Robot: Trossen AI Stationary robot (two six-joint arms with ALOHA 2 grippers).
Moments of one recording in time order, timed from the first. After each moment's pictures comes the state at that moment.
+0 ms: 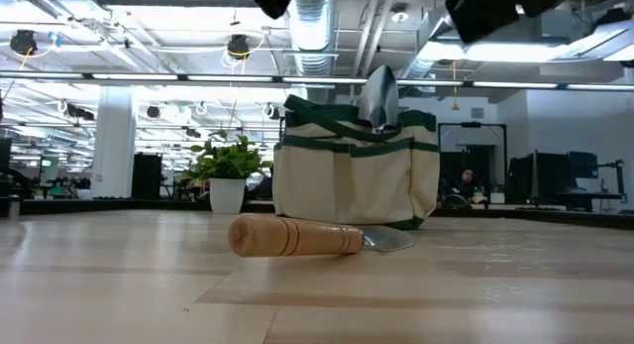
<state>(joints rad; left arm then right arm) -0.20 1.40 0.98 0.11 0.05 0.02 0.38 1.11 0.74 -0.17 0.16 -0.04</state>
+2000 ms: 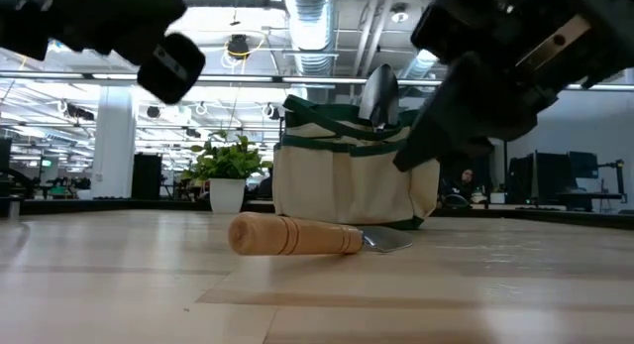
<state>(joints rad) -0.43 1.30 0.36 0.74 -0.01 -0.30 0.45 1.74 0.72 0.40 0.19 0.34</state>
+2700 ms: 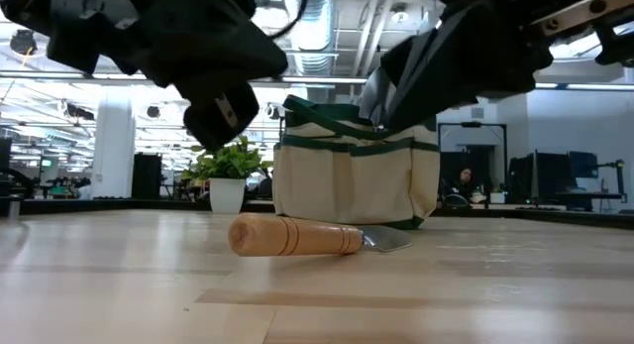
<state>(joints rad) -0.41 1.71 0.63 0.76 -0.03 -0.53 0.49 1.74 0.90 0.13 0.18 0.01</state>
